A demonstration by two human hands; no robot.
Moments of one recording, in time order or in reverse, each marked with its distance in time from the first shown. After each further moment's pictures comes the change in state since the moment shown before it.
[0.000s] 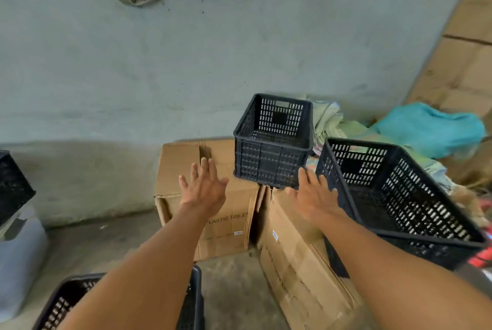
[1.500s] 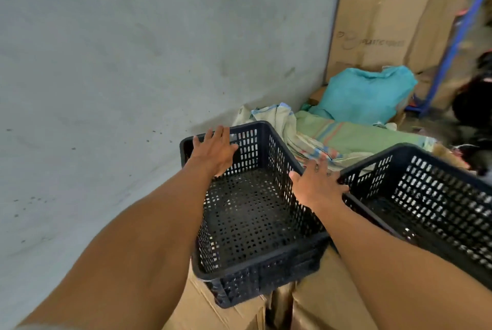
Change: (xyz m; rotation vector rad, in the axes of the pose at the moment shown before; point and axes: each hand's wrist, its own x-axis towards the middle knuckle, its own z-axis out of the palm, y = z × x) left_hand 0.594 0.167 0.024 0.210 -0.059 0.747; right_hand 0.442 0.013 0.002 0.218 0.043 0.786
